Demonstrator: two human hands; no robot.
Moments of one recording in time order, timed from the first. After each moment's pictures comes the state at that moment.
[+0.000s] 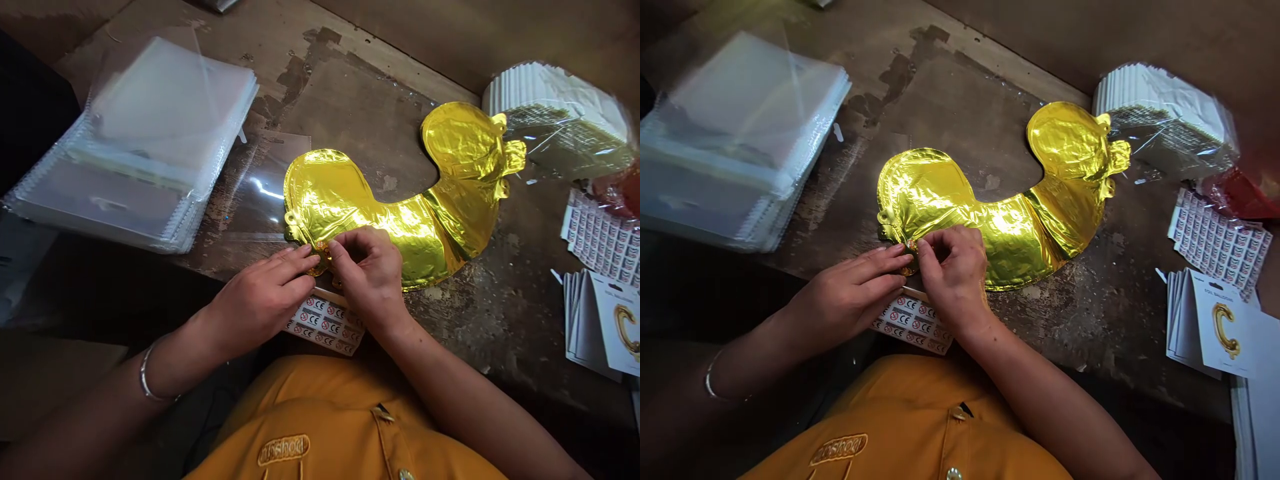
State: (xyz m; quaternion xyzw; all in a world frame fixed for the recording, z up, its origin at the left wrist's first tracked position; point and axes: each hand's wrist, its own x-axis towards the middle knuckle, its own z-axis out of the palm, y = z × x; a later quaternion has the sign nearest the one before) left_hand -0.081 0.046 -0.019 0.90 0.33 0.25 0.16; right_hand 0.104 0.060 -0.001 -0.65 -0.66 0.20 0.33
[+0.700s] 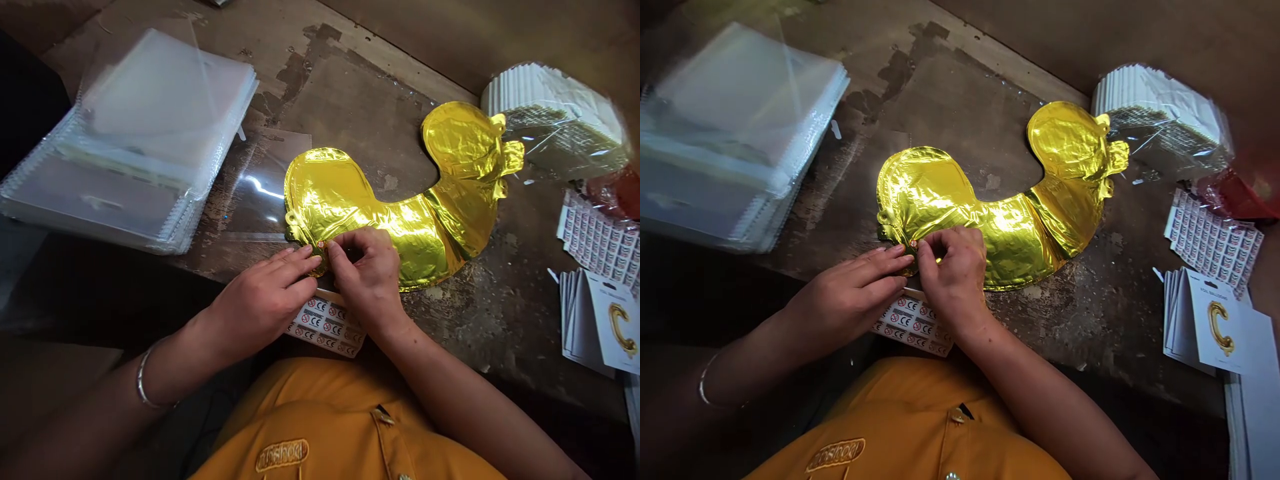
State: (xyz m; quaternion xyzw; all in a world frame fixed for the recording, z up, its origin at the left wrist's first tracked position) left_hand -0.080 0.044 -0.020 0.91 0.33 0.23 0.13; right_hand 0.100 0.061 -0.005 -0.66 -0.68 0.14 0.30
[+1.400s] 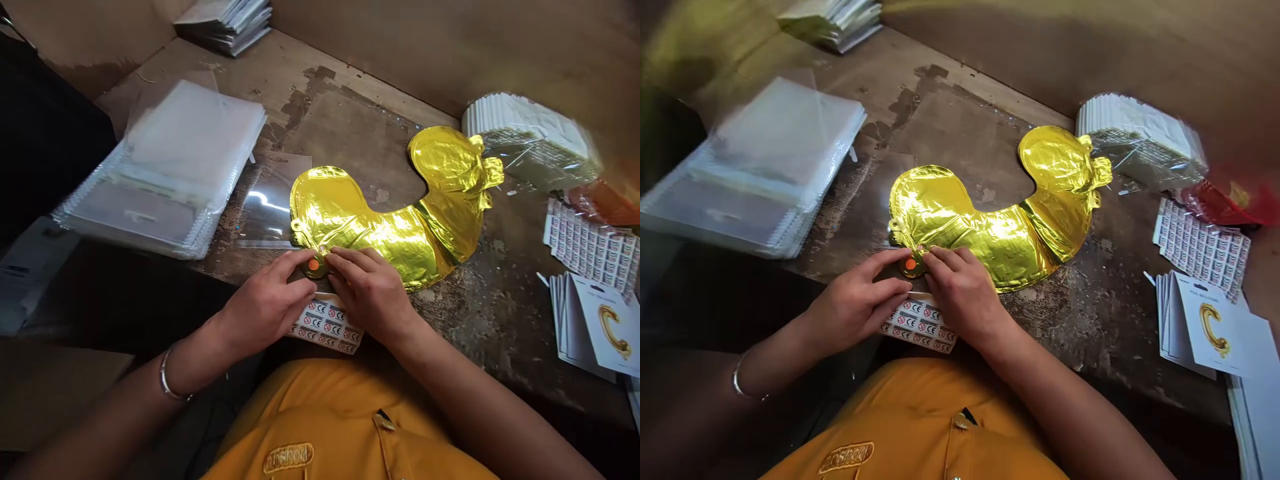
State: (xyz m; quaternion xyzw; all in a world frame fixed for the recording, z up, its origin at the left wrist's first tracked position) left_hand -0.079 0.040 -0.019 0.87 0.36 0.28 0.21; right_hand 0.127 0.049 0.010 -0.44 -0.88 0.03 0.17
